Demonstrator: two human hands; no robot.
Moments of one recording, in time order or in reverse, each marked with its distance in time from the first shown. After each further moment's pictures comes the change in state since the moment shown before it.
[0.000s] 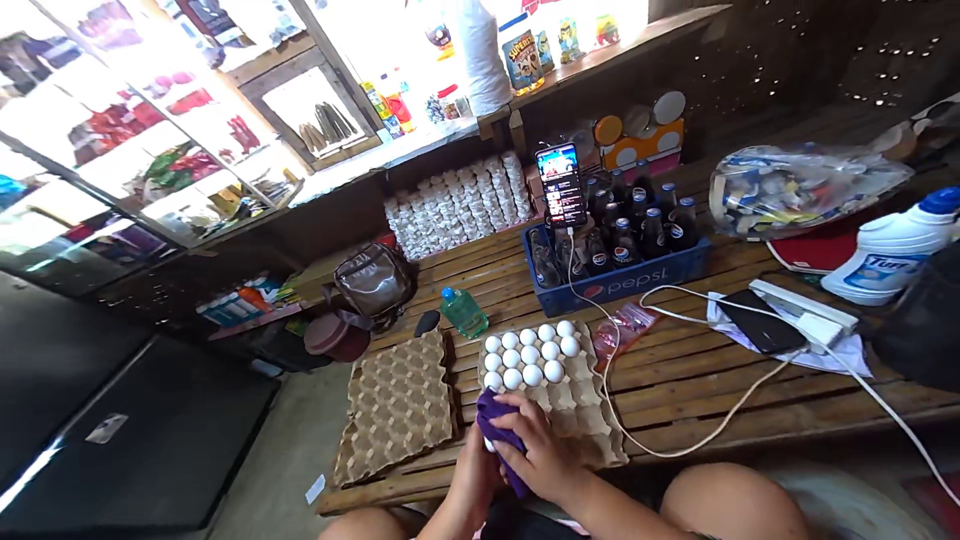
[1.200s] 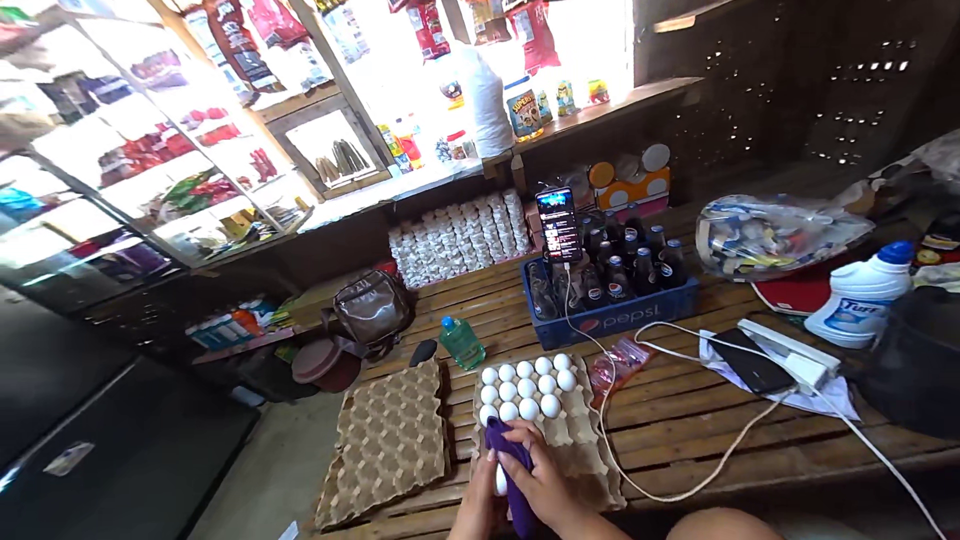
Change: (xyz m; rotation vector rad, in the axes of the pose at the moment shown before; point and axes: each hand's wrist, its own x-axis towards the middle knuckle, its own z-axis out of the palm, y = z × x) left_hand -0.002 -0.006 -0.002 0.206 -0.130 0.101; right_hand 0.005 0.002 -0.004 0.217 0.100 0.246
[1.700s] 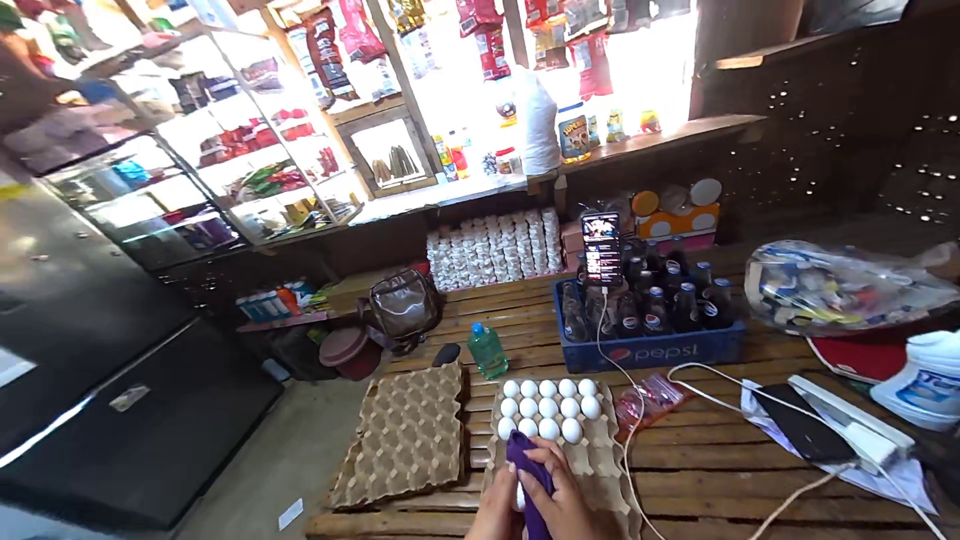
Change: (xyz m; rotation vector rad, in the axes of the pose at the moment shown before) left_hand -0.004 0.004 0.000 -0.024 -0.010 0.013; right_hand -0.003 -0.005 0.002 -0.053 -0.011 -0.020
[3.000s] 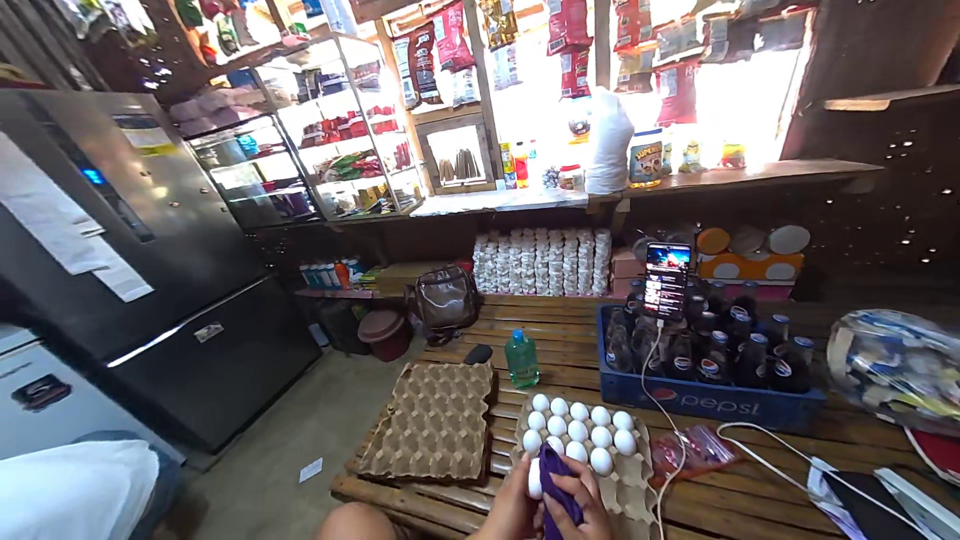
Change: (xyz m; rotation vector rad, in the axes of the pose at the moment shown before) left_hand 0.004 0.011 -0.002 -0.220 0.086 0.001; right_hand -0.003 0.003 0.002 -0.041 -0.029 -0.102
